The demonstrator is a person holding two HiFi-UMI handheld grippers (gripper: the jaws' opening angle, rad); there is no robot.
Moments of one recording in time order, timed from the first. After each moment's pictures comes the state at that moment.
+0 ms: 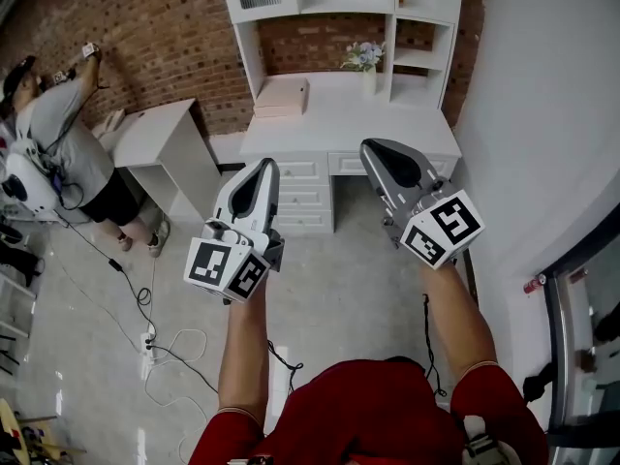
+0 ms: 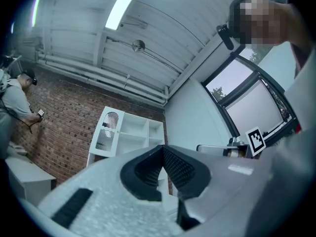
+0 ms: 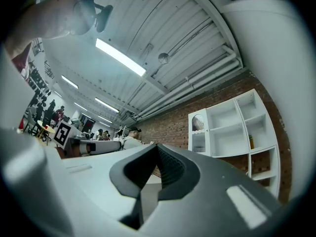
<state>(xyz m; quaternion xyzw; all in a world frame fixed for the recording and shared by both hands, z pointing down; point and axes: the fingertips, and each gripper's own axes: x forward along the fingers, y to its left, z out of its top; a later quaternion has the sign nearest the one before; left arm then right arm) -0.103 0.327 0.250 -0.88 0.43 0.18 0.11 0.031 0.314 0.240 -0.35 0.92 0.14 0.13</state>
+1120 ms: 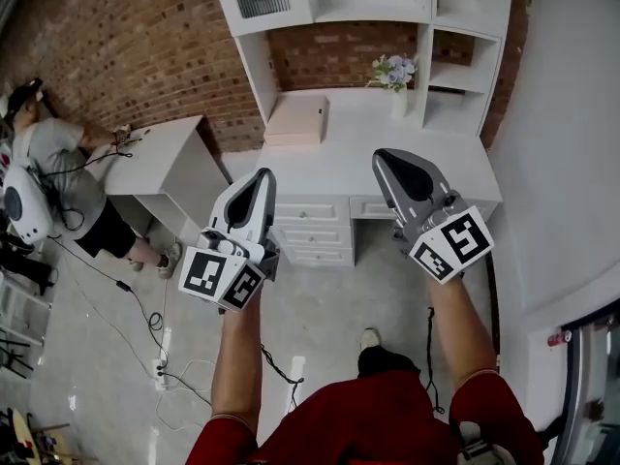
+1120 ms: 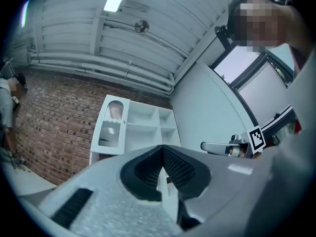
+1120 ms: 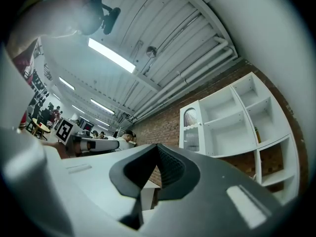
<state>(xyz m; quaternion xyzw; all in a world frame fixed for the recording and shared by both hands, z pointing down) -0.115 0.077 0.260 -0.87 0.46 0.14 0.12 0.038 0.061 0.256 -0.34 0.92 0.14 0.15</state>
